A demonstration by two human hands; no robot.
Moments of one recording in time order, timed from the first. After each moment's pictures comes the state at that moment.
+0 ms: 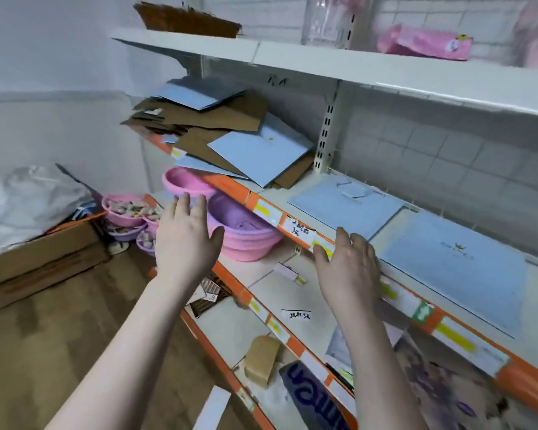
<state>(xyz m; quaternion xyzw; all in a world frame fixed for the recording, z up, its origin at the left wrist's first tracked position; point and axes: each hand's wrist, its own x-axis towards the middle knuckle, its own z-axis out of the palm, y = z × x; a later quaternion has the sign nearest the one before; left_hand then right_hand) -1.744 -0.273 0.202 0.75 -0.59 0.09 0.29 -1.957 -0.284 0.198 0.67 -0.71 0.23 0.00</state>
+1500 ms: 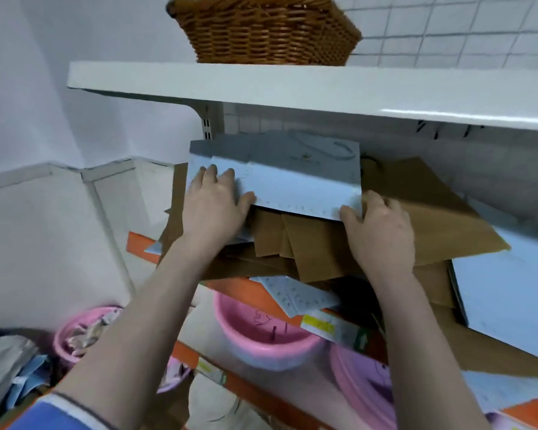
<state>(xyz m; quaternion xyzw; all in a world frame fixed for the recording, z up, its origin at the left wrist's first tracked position) -1.315 -0.823 0.273 0.62 -0.73 0.04 0.29 -1.508 -0.751 0.262 0.53 -0.78 0.32 0.06</state>
